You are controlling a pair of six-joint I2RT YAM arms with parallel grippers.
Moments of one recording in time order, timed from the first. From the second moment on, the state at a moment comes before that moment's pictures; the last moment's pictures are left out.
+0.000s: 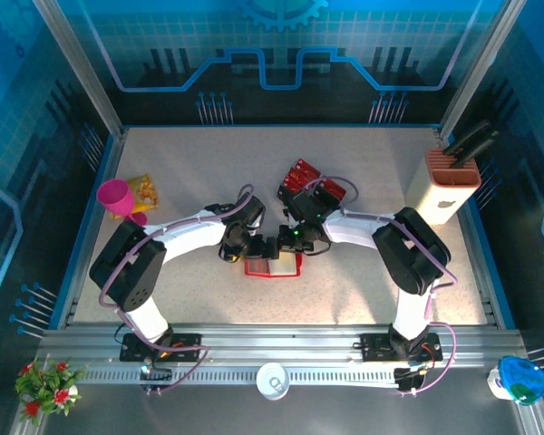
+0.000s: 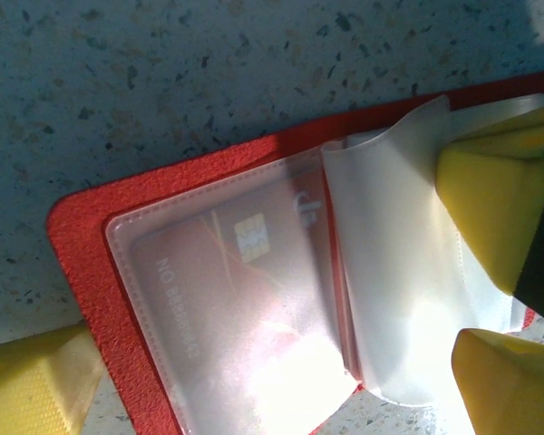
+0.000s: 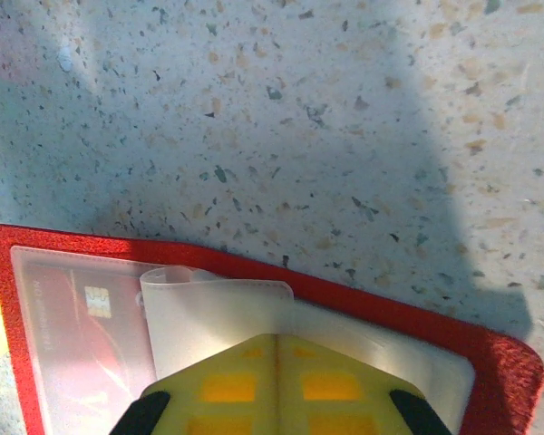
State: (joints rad) left arm -0.60 1.69 1.01 -0.62 0.21 -0.60; right arm 0.68 1.85 1.06 -0.32 -0.30 0.71
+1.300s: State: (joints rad) left arm -0.62 1.64 1.04 -0.66 0.17 -0.56; right arm 0.65 1.68 0.97 -0.41 -0.26 0.75
